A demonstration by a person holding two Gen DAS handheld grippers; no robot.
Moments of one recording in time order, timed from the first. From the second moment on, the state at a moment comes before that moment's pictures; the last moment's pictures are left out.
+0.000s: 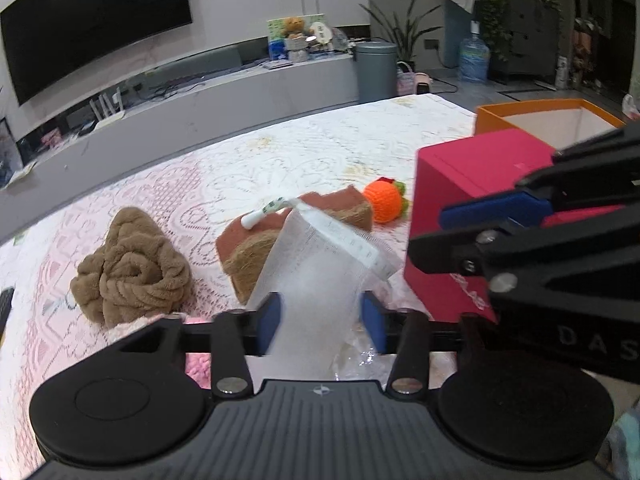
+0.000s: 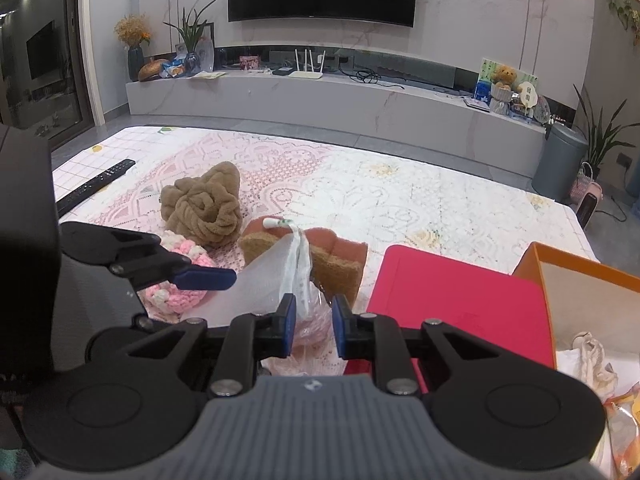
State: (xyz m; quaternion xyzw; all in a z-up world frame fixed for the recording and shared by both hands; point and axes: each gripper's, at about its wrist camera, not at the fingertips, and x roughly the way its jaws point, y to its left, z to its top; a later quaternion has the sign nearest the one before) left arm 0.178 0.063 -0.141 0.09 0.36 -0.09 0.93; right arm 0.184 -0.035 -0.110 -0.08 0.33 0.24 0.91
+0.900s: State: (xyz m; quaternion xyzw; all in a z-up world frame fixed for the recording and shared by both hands) left arm 0.142 0.133 -0.117 -0.01 0.34 0.01 0.94; right arm 0.167 0.033 -0.136 -0.13 0.34 0.21 0.91
